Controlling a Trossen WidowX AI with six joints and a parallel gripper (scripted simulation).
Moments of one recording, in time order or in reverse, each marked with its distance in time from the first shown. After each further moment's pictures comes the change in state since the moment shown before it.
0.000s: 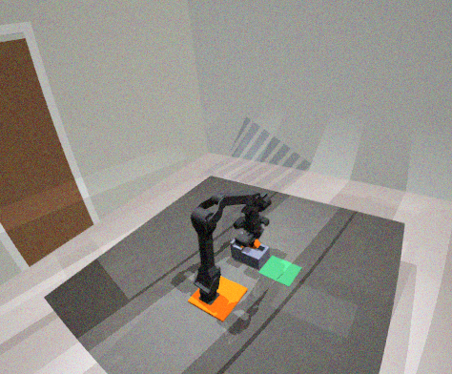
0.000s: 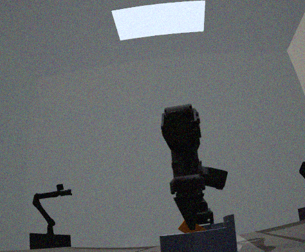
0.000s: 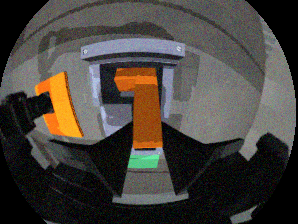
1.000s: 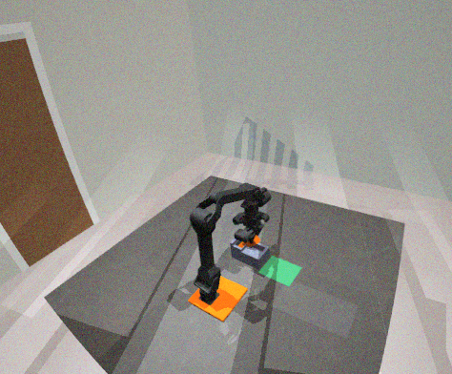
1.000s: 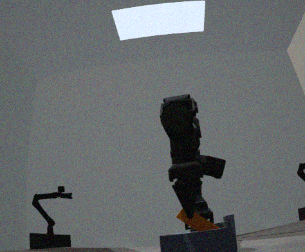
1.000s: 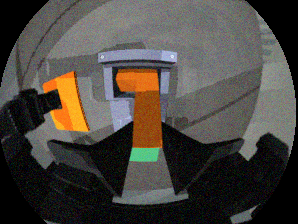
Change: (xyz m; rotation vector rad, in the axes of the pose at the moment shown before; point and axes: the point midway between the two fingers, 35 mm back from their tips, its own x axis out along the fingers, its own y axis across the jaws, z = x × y) arm -0.026 0.002 -0.001 0.000 0.007 0.011
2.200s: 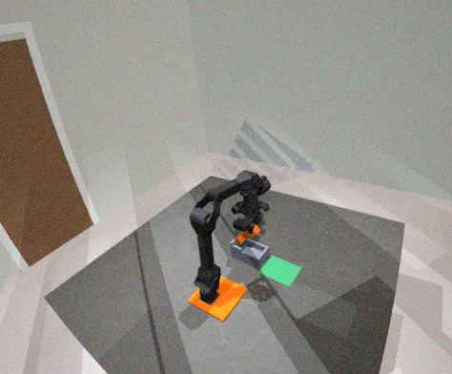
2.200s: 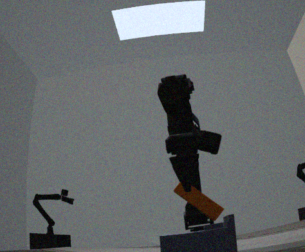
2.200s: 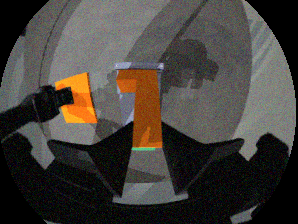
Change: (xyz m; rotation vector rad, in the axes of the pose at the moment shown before) arm -0.056 0.000 0.000 0.000 0.000 -0.003
